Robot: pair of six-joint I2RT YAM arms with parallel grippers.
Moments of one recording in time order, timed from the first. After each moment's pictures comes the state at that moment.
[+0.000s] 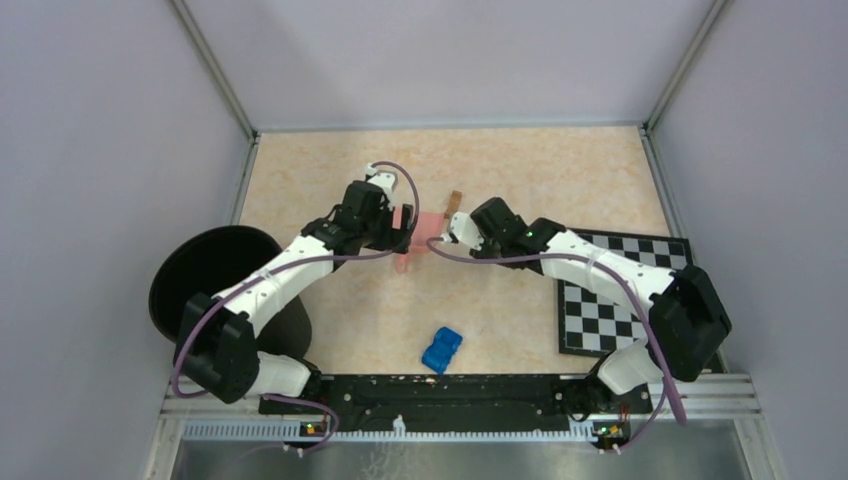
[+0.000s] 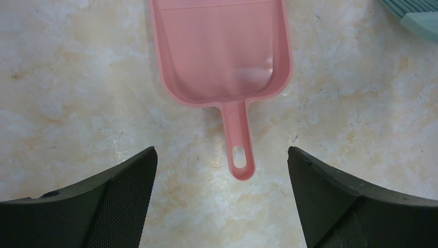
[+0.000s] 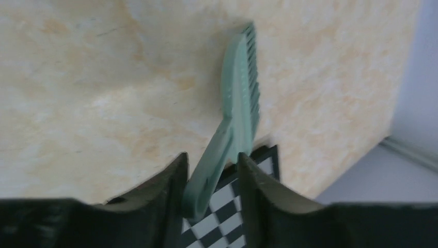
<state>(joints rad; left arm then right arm) -0.51 1.36 0.99 -0.38 -0.06 -0.24 0.77 1.47 1.07 -0.58 0.36 -0.62</state>
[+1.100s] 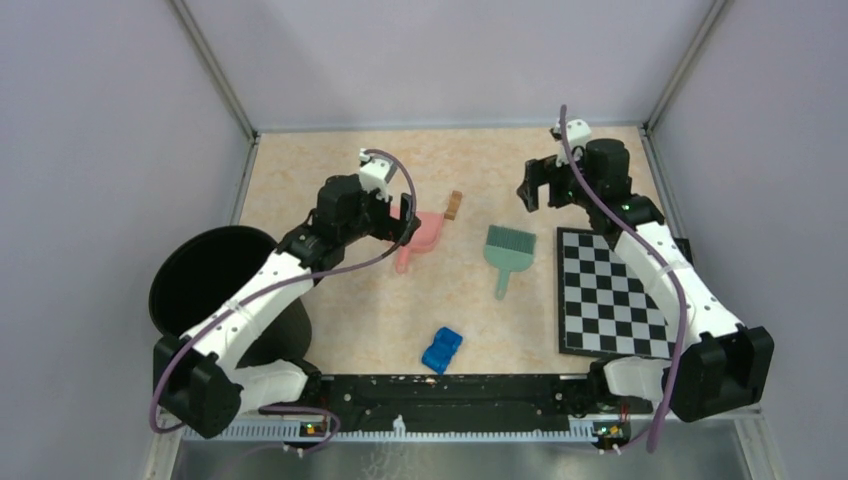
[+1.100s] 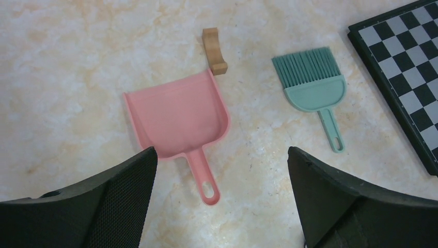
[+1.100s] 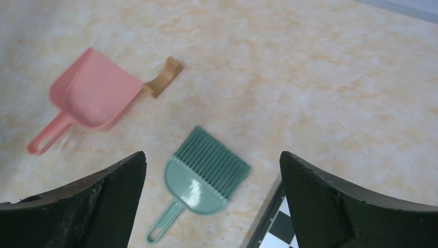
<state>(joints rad) -0.51 1.21 1.00 -0.26 0.12 -0.14 0.26 1.25 1.13 -0.36 -0.23 -0.03</state>
